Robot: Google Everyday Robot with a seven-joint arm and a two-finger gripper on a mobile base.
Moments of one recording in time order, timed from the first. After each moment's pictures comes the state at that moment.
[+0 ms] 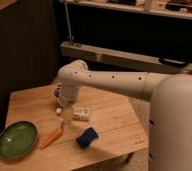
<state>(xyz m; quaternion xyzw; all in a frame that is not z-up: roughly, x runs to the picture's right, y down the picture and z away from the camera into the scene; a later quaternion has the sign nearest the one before) -0.173 0.107 0.746 -0.36 -0.21 -0.13 0.90</state>
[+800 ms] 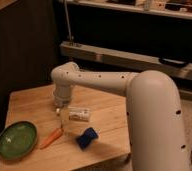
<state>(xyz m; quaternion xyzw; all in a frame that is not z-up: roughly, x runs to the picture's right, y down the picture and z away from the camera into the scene) -0.187 0.126 0.775 -0.40 -0.20 -0.14 0.89</state>
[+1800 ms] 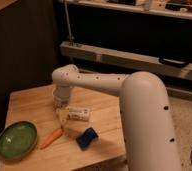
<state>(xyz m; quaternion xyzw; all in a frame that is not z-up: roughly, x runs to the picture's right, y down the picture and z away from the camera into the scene) -0.197 0.130 0.800 -0.40 -0.20 -0.10 0.89</state>
